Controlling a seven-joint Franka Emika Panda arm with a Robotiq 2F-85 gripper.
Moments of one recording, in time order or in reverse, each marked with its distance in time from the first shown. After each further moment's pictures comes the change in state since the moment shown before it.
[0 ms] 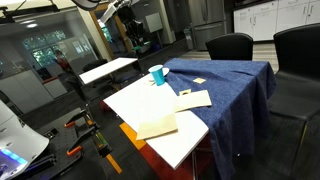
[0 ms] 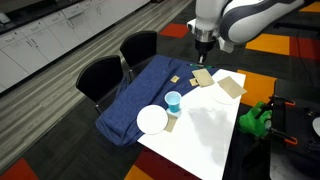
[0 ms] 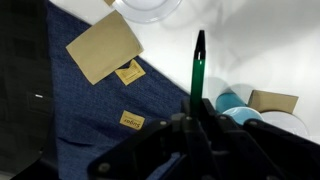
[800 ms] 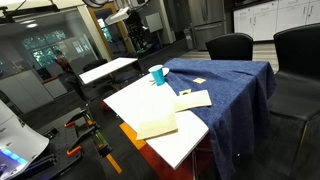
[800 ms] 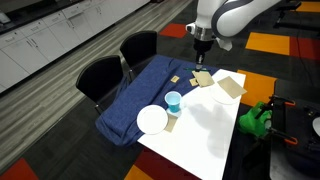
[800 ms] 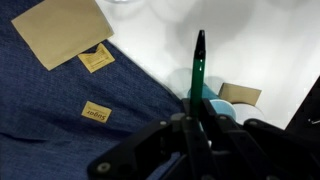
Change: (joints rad) arm -0.083 0.052 0.029 0.011 0.279 0.072 -0.350
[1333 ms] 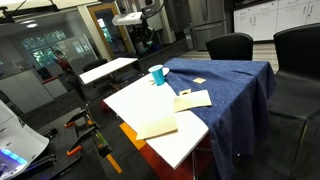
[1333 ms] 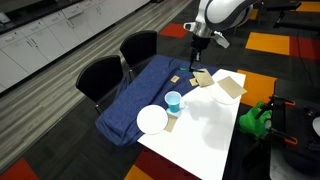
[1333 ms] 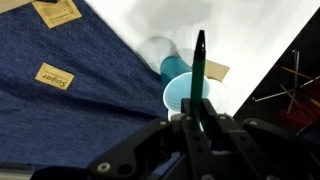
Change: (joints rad) arm -0.101 0.049 0.065 0.041 0.329 0.035 -0.427
